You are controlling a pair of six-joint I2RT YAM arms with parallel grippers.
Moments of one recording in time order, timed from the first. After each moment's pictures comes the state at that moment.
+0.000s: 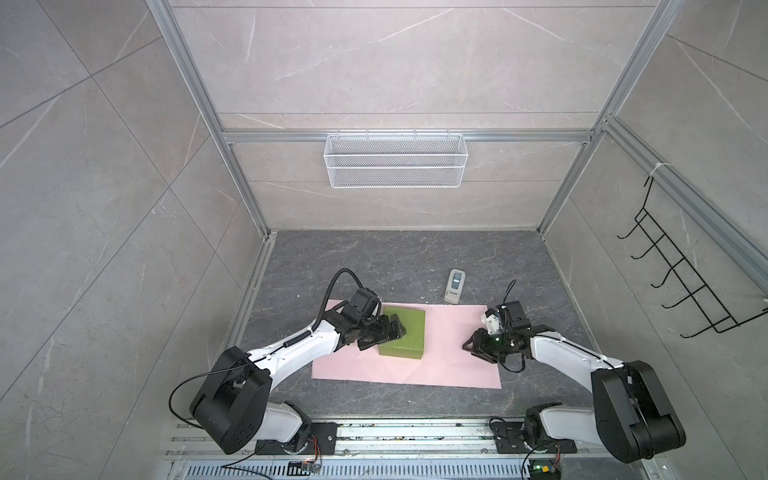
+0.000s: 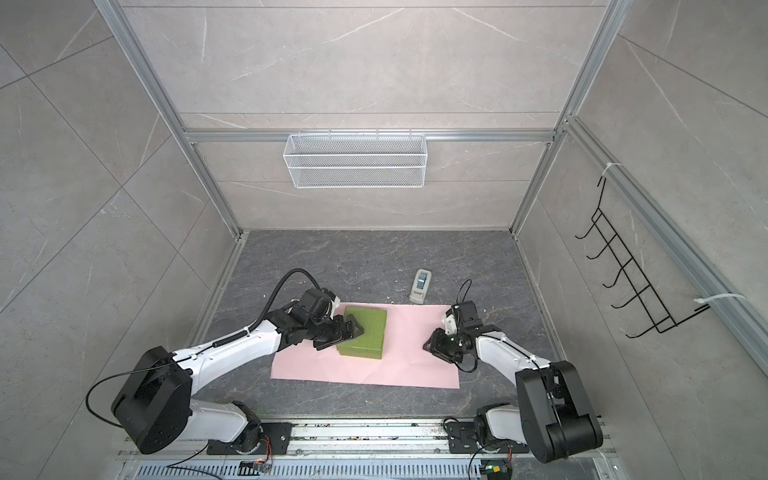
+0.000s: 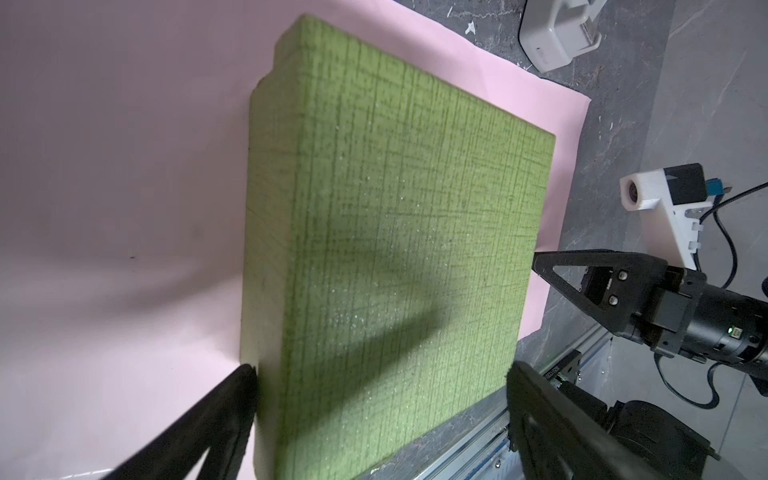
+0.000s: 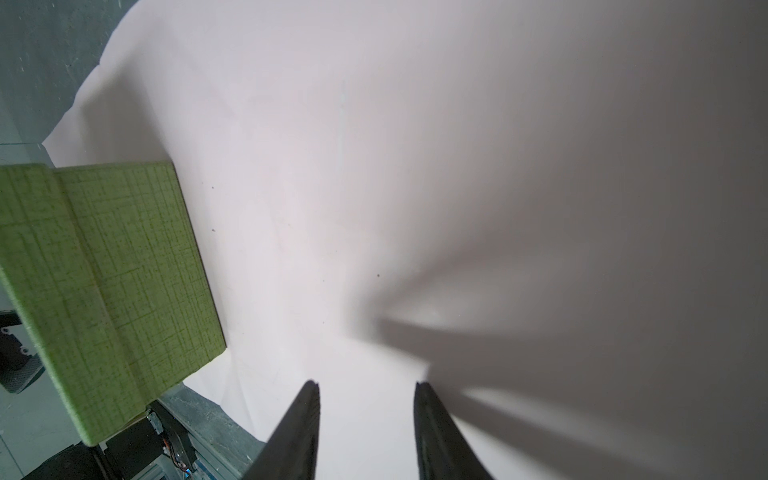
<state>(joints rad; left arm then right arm) -0.67 1.39 0.81 -0.38 0.32 -0.80 0.20 1.32 0.53 -0.39 -0.49 0.55</state>
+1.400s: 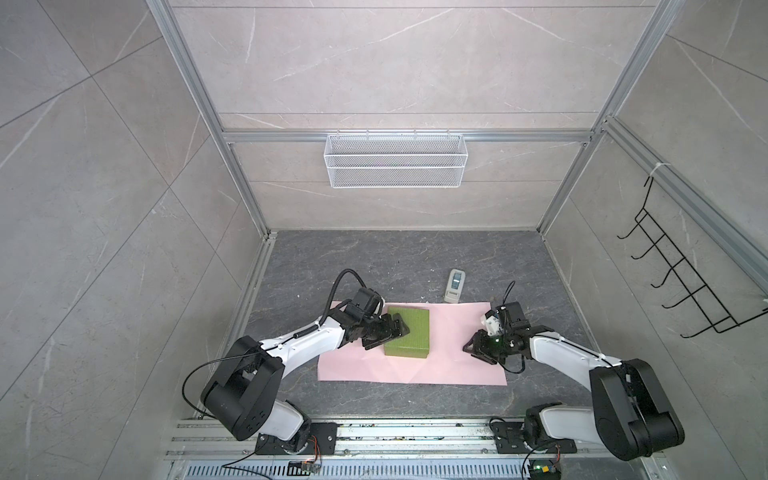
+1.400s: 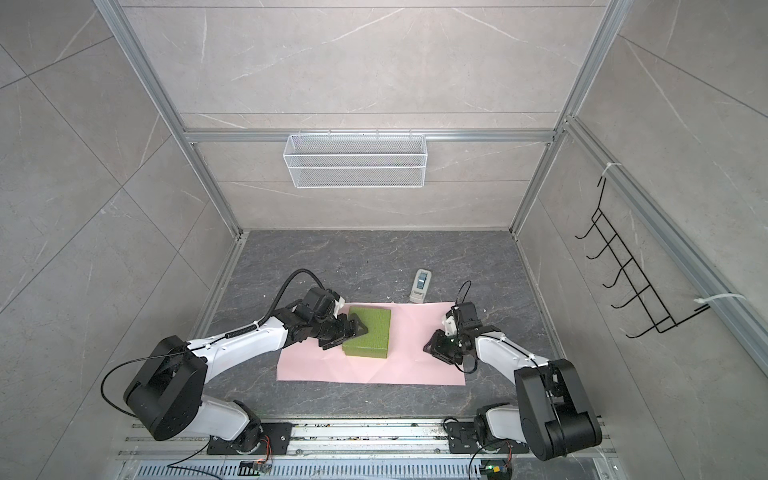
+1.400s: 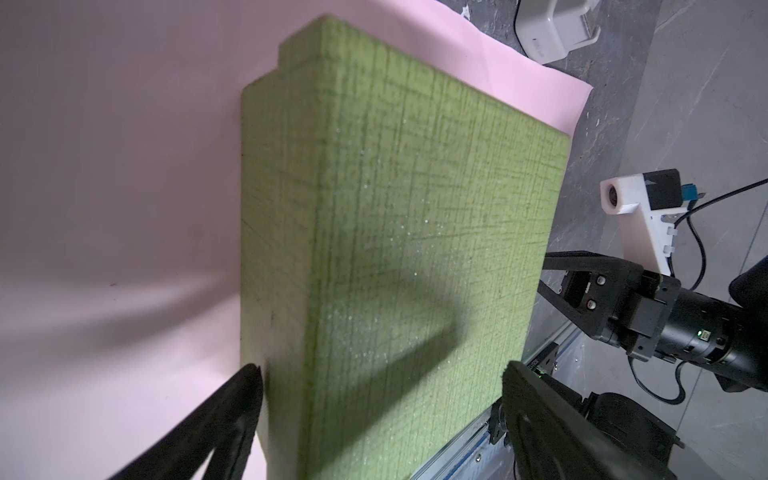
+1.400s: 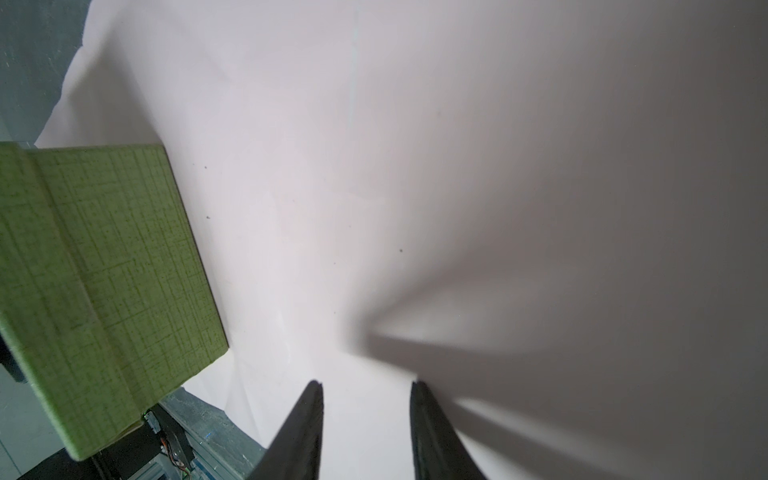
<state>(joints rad) -0.66 1.47 0.81 -0.32 0.40 -0.82 0.20 1.33 0.52 -0.39 -0.49 0.55</state>
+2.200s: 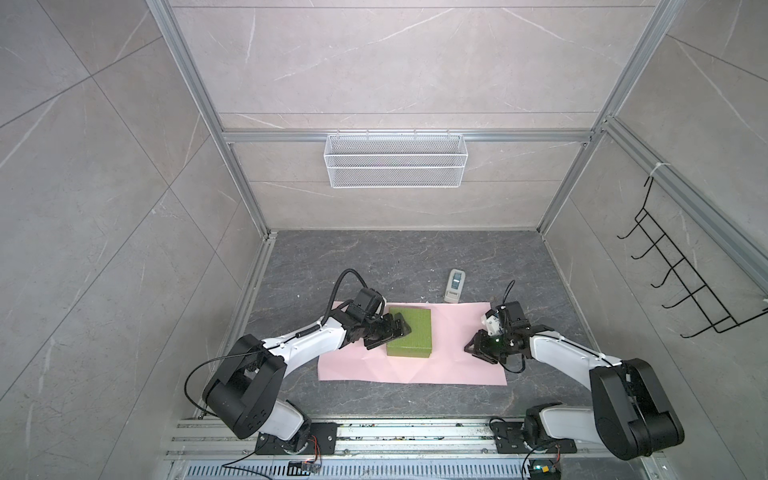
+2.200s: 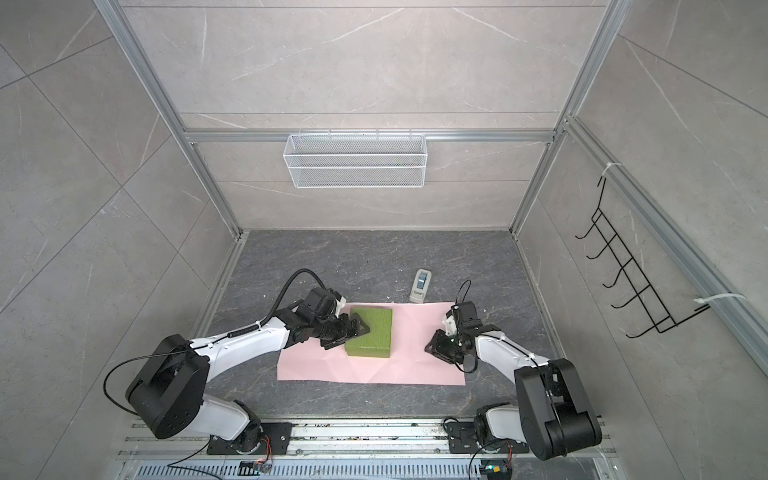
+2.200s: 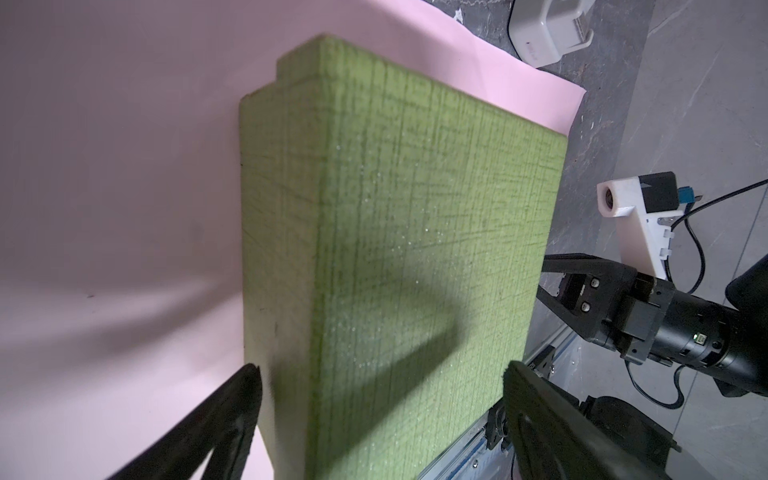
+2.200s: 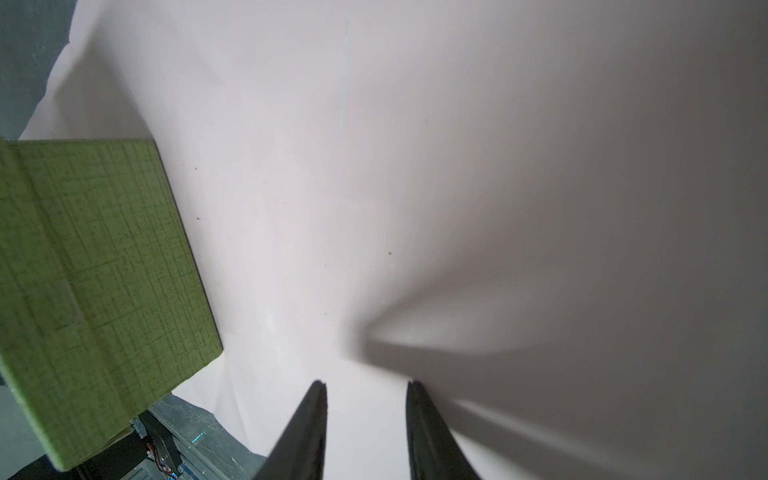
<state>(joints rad) -0.67 1.48 0.81 -0.28 0.39 -0.84 0.20 1.33 0.52 -0.40 -0.47 0.53</state>
